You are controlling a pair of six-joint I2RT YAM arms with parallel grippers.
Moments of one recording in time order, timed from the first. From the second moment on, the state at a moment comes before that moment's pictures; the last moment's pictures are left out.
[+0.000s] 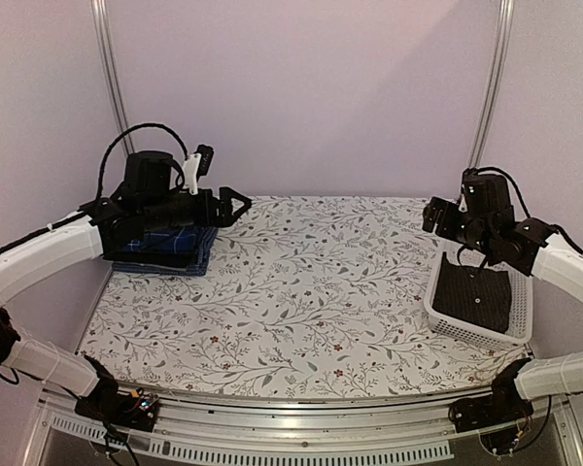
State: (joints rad) left arm -0.59 1.30 1.09 -0.17 0.14 -0.34; right arm 0.53 1.12 0.96 -0.35 0.43 0.53
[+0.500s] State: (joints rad) left arm -0.59 1.30 1.09 -0.17 0.16 -0.33; right arm 0.07 1.07 0.67 -0.41 0.31 0.64
